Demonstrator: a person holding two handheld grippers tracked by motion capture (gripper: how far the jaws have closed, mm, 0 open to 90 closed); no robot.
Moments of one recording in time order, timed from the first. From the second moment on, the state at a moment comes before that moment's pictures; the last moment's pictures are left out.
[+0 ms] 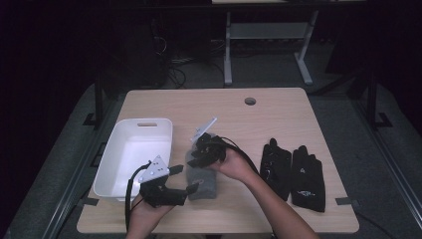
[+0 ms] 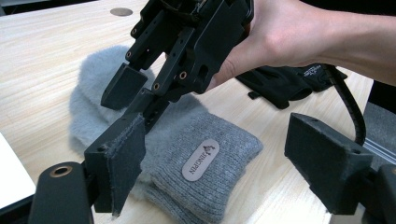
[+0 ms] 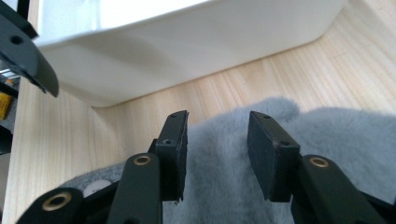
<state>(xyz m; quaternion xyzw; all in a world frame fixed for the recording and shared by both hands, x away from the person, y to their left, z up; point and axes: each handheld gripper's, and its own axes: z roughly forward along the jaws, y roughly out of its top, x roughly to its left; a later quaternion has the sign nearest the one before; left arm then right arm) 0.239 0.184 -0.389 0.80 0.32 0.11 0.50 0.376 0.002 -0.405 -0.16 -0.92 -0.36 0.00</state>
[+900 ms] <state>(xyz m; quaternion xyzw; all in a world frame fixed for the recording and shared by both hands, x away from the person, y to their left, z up) 0.239 0.171 -0.396 0.81 0.32 0.10 0.48 0.364 -0.005 -0.425 -0.15 -0.95 -0.28 -0.04</state>
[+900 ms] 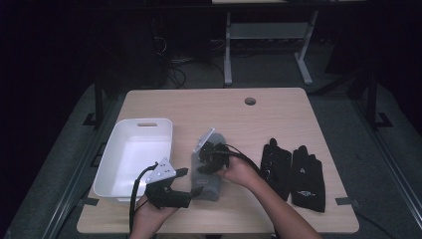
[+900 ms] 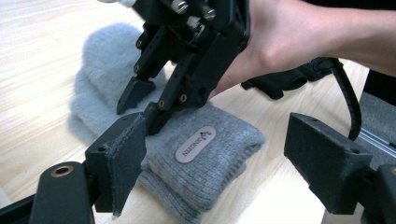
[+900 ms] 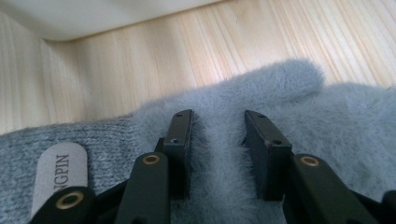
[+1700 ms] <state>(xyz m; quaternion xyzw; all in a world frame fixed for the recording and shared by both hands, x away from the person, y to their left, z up) 0.260 0.132 -0.410 0.83 0.33 0.07 0.45 0.352 -0.065 -0.412 -0.21 -0.92 -0.32 -0.04</state>
